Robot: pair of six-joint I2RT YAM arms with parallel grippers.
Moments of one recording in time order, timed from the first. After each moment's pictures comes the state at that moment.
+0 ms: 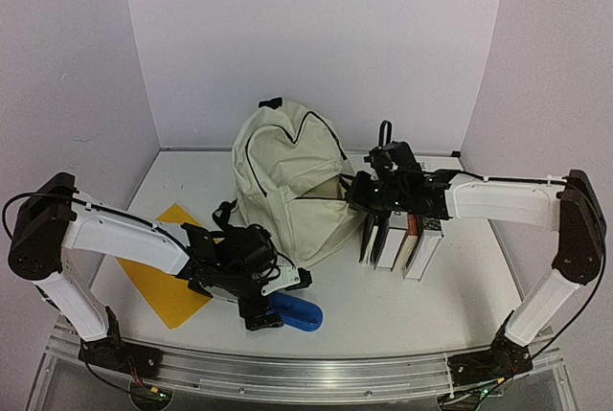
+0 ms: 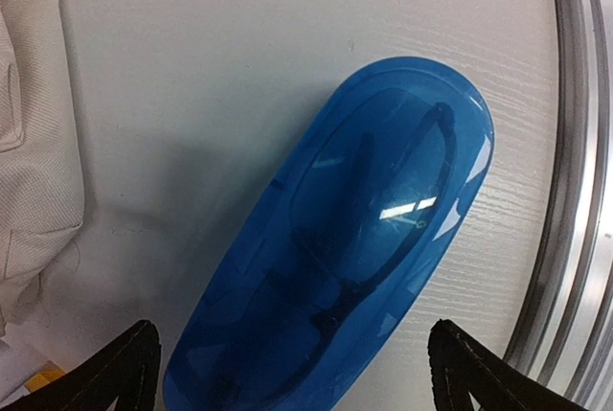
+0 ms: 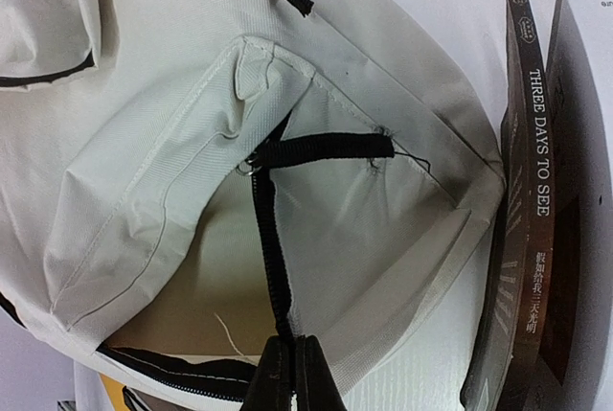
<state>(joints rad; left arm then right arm) -1.13 1.63 0.89 -0.32 0.11 0.22 0.76 1.64 1.15 -0.16 0.17 0.85</state>
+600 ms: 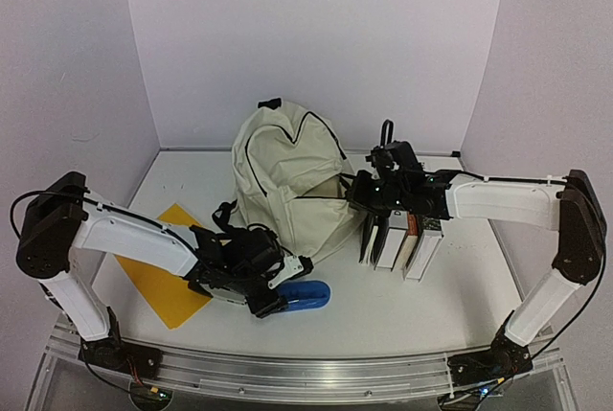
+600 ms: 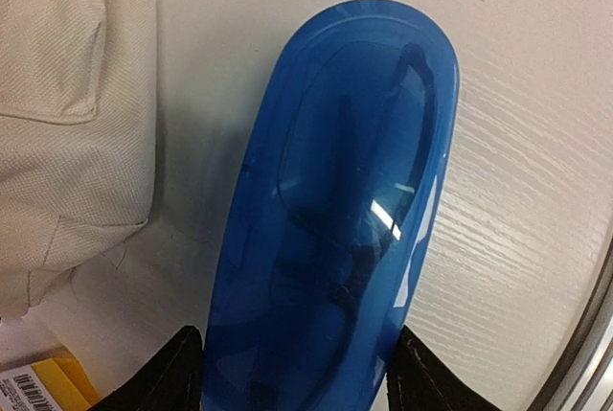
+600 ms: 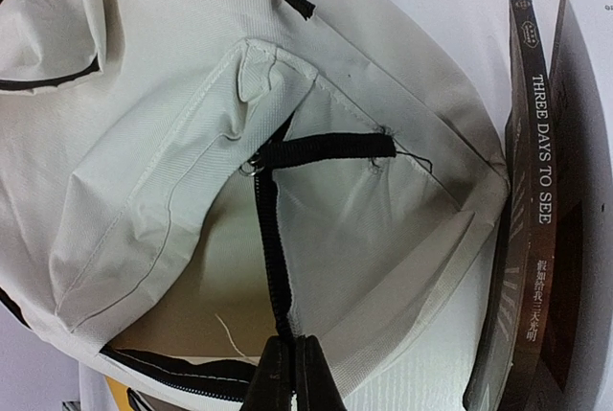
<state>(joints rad) -1.14 1.68 0.91 -0.26 -0.04 0.05 0.75 1.64 1.14 -0.13 0.15 0.85</state>
